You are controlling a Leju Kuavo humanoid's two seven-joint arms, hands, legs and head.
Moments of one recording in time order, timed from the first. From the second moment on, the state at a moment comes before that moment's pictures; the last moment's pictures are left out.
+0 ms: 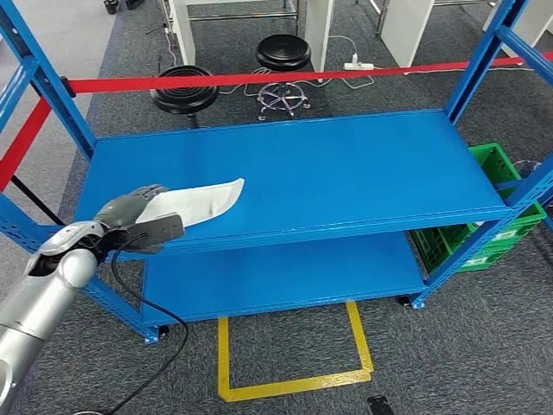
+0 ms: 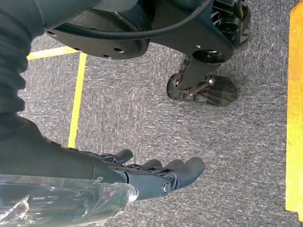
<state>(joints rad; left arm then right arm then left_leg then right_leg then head) -0.54 0.35 -0.33 -1.20 -0.74 -0.28 0.08 -0.05 0.04 -0.05 -0.19 0.20 -0.07 -0.26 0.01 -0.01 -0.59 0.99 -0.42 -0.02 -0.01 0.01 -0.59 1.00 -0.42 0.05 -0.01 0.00</state>
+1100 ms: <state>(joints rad) -0.55 0.28 -0.44 -1.08 -0.98 -0.13 0.09 -0.06 0.04 -0.07 -0.19 0.25 -0.07 -0.25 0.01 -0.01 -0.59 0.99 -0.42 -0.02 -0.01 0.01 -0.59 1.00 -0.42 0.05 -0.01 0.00</state>
